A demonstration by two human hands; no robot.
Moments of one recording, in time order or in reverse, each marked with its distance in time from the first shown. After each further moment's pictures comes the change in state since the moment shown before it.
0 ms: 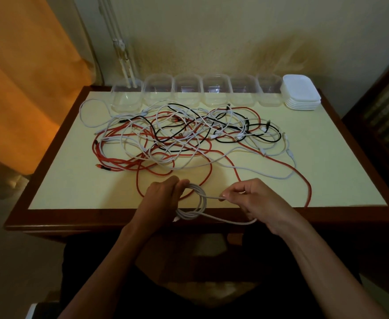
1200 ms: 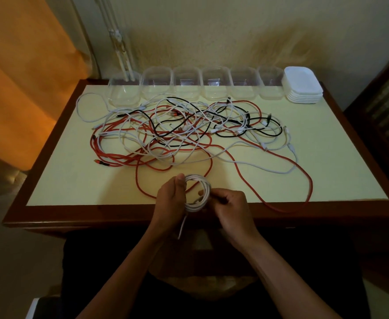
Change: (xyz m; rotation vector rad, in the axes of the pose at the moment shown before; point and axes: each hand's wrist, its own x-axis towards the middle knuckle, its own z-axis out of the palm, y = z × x) left_hand -0.006 0.011 0.034 -0.445 0.156 -0.294; right_hand 0.017 0.037 0.072 0.208 0.206 -0.161
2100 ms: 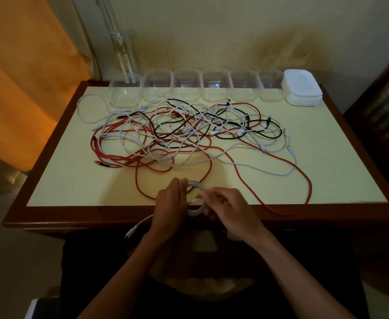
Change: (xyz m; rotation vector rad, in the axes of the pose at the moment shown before) left_hand 0.000 -0.006 0.006 0.223 0.061 0.113; right_hand 0.003 -0.011 -0.018 -0.092 -0.233 -0.153
